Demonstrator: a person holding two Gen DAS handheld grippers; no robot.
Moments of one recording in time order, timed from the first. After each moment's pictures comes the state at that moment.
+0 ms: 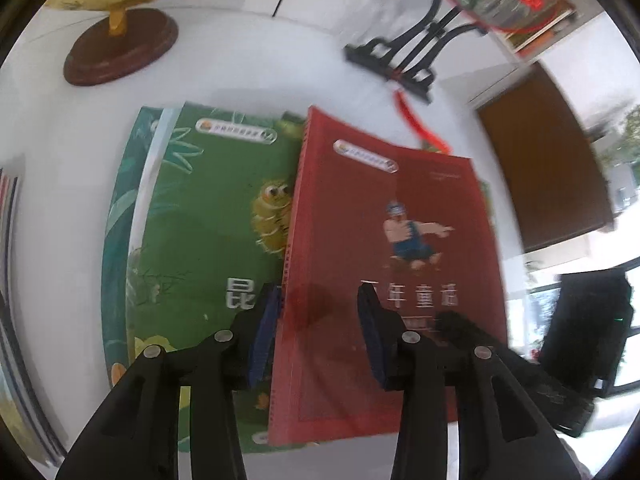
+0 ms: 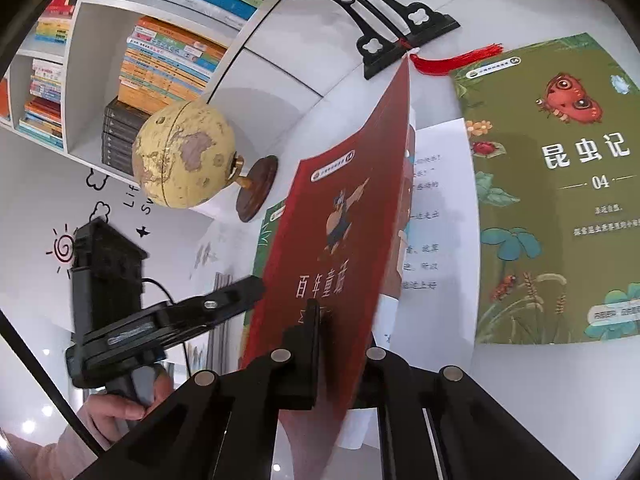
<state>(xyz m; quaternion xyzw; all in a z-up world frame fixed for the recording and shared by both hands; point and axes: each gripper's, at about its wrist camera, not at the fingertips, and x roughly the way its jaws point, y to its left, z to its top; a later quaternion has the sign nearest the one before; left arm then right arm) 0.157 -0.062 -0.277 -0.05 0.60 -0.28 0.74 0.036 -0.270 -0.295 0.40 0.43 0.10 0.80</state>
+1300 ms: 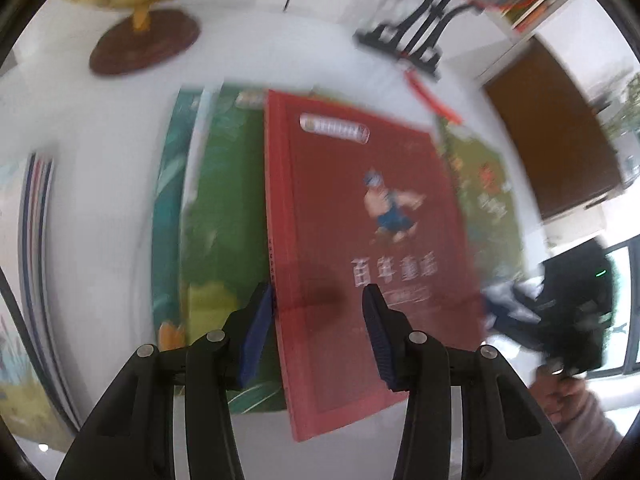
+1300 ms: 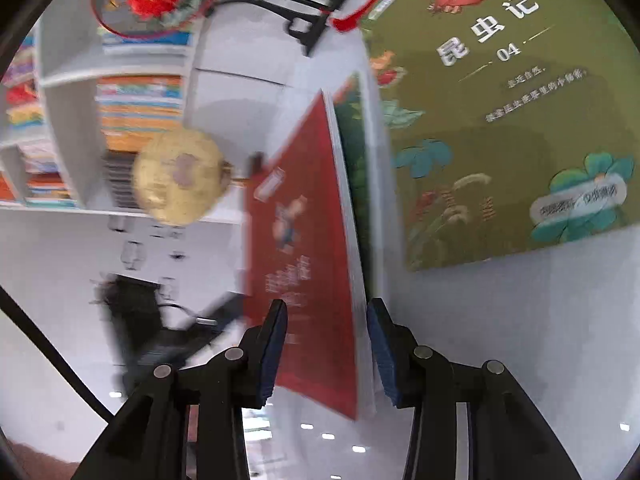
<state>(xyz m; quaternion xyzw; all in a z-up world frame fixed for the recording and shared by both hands) 0.134 -0.031 -0.279 -0.01 0.60 -0.28 0.75 -0.004 -0.309 -0.344 0.56 0.41 0.15 0.71</state>
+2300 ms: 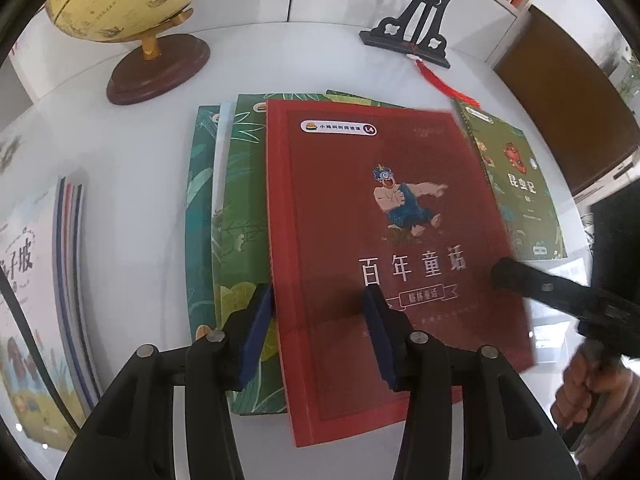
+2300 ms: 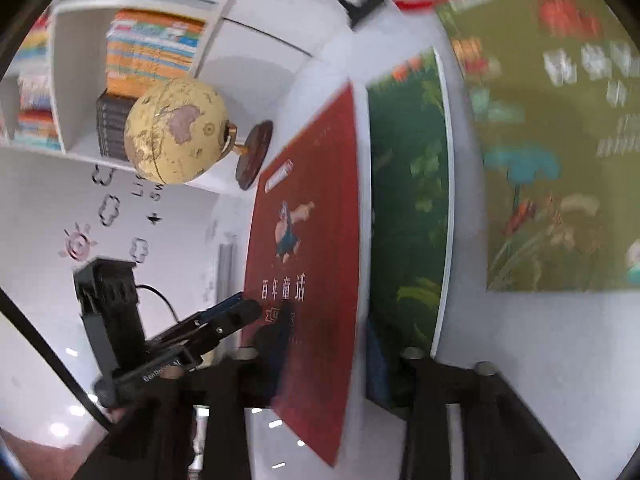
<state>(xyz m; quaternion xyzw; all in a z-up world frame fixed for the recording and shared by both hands) 0.127 -0.036 -0.273 0.07 0.57 -0.25 0.78 0.031 -0.261 -0.321 0.42 0.46 0.14 0.77</state>
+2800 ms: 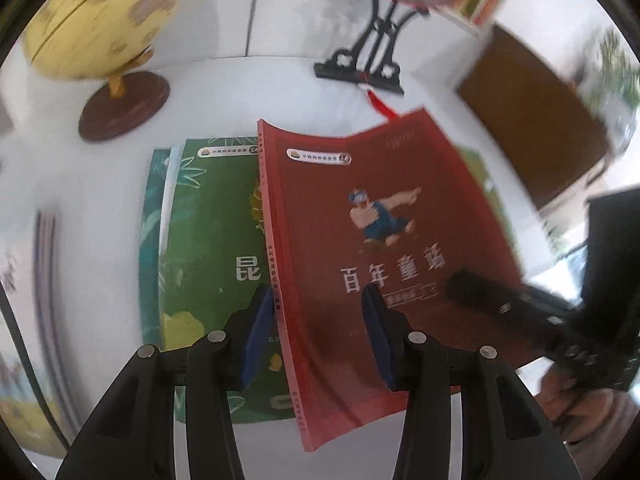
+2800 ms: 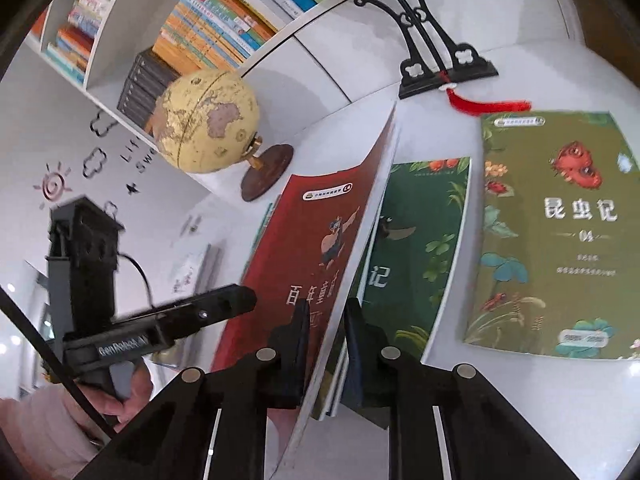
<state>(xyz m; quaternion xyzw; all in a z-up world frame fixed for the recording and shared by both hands) 0.120 -0.066 -0.252 0.06 0.53 -0.30 0.79 0.029 -0.246 -0.268 0.28 0.43 0.11 0.85</state>
